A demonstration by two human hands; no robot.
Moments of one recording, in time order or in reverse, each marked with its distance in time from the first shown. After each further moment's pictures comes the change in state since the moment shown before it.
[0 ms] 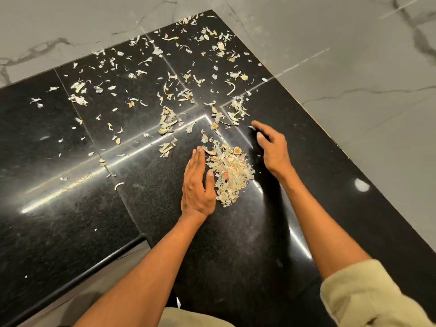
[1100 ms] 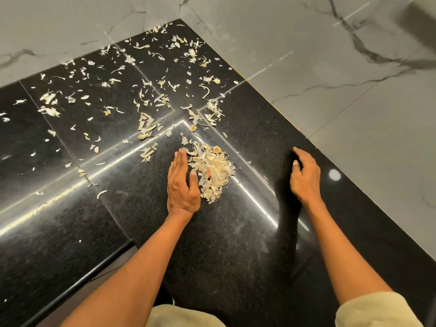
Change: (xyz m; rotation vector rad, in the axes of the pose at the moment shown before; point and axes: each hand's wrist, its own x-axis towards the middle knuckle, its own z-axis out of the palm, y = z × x) left_hand -0.001 0.002 -0.001 -0.015 -0.031 -0.003; right_hand -0.104 0.057 -0.097 -0.407 0.386 0.198
